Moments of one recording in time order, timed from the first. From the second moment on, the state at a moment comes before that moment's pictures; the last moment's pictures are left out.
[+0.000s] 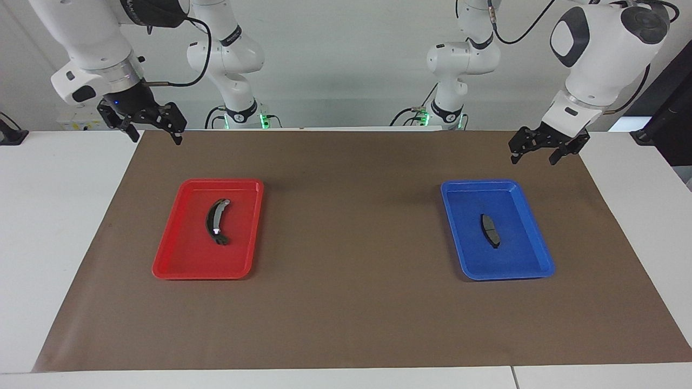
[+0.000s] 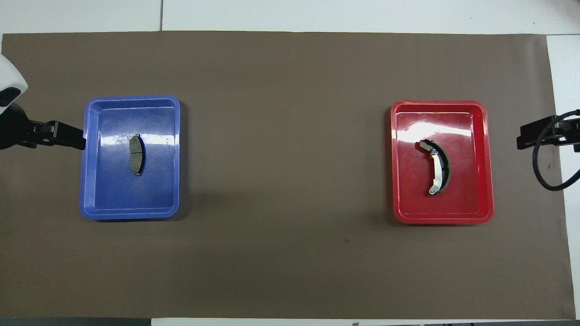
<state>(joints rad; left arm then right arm) -0.06 -0.02 -0.01 -1.69 0.00 1.63 0.05 0.02 -0.04 -0.05 -1.58 -0.03 1.49 0.06</state>
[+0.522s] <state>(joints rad) -0.06 -0.02 -0.01 -1.69 0.00 1.63 0.05 0.02 -0.04 -0.05 -1.58 -0.03 1.49 0.06</state>
